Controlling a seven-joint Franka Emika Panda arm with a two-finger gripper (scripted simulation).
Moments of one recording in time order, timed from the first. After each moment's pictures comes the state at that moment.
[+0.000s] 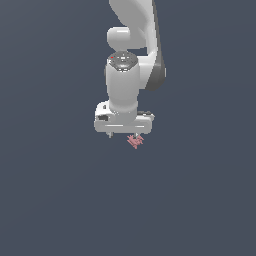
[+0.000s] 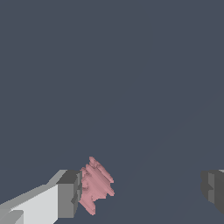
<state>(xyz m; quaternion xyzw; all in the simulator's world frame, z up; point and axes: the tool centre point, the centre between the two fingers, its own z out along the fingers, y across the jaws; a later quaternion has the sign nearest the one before) 0.008 -0.018 0.186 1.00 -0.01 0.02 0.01</state>
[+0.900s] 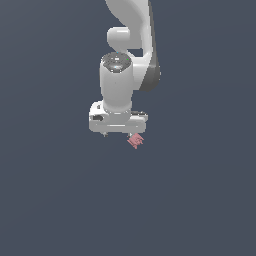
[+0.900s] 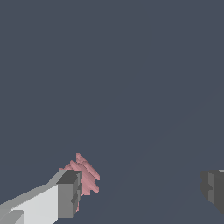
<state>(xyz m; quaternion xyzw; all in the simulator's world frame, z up) 0.004 -0.040 0.184 1.00 0.00 0.02 0.02</state>
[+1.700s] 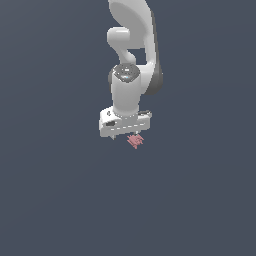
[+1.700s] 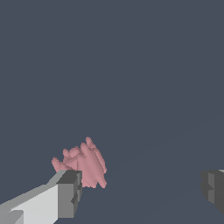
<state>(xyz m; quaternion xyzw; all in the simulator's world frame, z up) -0.019 -0.013 0.148 0.99 0.12 0.01 0.02</state>
